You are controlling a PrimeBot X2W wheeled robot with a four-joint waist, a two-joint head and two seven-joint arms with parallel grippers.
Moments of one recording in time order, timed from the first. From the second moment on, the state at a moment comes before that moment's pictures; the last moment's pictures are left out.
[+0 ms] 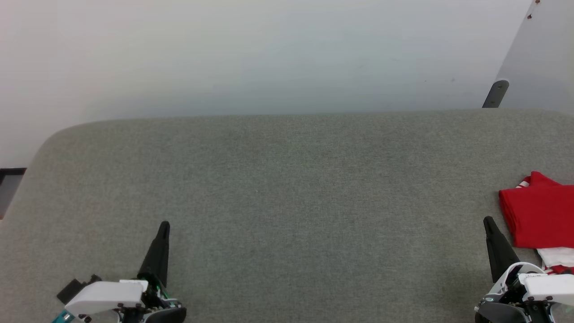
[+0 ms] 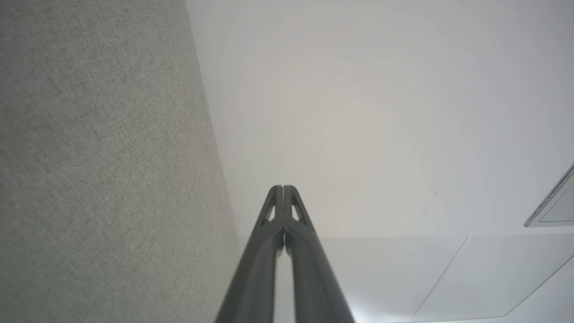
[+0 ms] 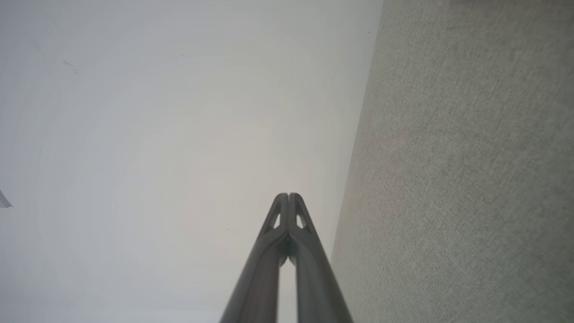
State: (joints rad) left arm -0.10 0.05 0.11 0.25 -1.61 -0.13 0.12; right arm -0.11 -0.05 -0.11 0.25 1.61 0.13 0.11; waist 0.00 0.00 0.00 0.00
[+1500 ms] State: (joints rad) left arm -0.10 0.05 0.11 0.25 -1.61 -0.13 0.12; right arm -0.11 -0.05 -0.11 0.25 1.61 0.13 0.11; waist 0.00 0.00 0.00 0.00
